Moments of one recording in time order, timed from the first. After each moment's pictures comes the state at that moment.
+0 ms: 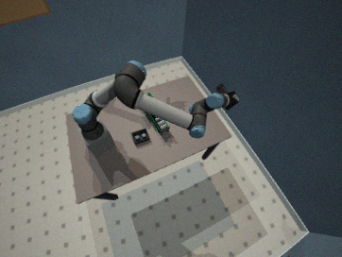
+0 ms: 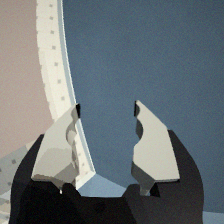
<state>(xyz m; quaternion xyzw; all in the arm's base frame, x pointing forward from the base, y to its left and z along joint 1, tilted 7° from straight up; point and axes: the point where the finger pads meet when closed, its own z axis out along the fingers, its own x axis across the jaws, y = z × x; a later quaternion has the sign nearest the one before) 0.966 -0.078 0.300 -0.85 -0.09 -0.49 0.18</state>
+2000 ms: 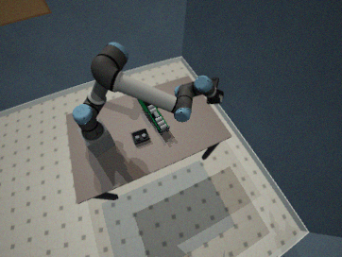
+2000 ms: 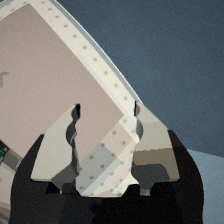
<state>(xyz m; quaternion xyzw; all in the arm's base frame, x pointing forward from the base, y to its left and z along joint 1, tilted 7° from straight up) 0.874 -0.050 0.284 -0.90 0.17 -0.33 0.22</state>
